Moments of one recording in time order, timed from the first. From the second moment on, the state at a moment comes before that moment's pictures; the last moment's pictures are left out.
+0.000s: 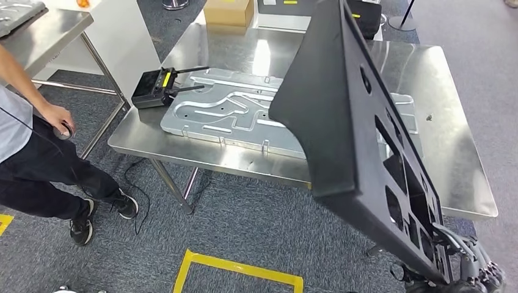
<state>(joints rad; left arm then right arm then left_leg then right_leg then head) -0.07 -0.18 0.97 -0.20 -1.43 0.18 -0.35 0.35 0.19 -0.05 -2.09 0.76 -0.70 -0.65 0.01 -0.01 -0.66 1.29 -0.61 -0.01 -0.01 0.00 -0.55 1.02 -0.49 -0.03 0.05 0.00</state>
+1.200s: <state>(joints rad) -0.07 -0.16 0.87 -0.20 -1.43 0.14 -0.38 0.16 0.07 -0.01 -1.95 0.87 -0.70 -0.59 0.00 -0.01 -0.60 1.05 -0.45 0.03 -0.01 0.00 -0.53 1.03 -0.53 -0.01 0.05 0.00</state>
